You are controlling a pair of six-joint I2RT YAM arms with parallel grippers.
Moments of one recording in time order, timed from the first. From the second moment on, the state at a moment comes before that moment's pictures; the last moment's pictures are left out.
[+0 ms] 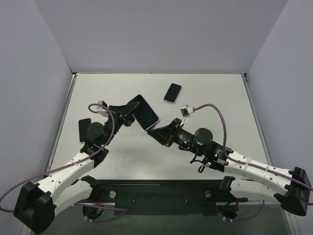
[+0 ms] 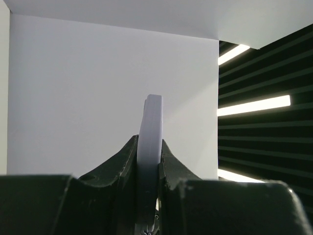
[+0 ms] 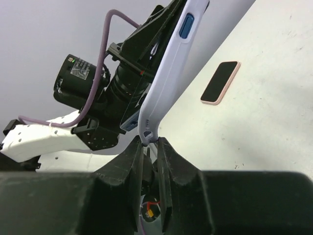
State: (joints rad) left arm -0.56 0.93 0.50 0.69 0.02 -1.84; right arm 1.02 1.00 0.66 0.39 0.02 0.75
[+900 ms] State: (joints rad) left arm -0.50 0.91 0.68 0.59 0.35 -1.58; right arm 0.77 0.90 0.88 -0.13 -0.53 0.74
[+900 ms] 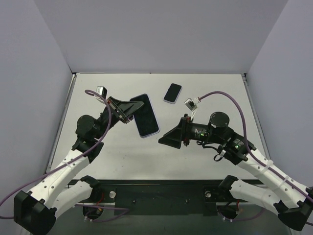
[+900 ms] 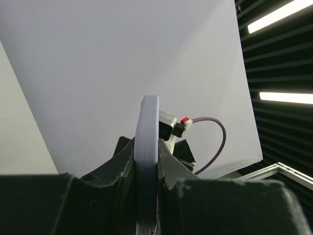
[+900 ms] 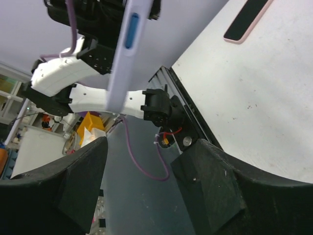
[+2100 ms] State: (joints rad) left arm -0.44 0.93 0.69 0.61 0.51 -1.69; right arm 0.80 0.99 0.94 0.05 -0.64 0.66
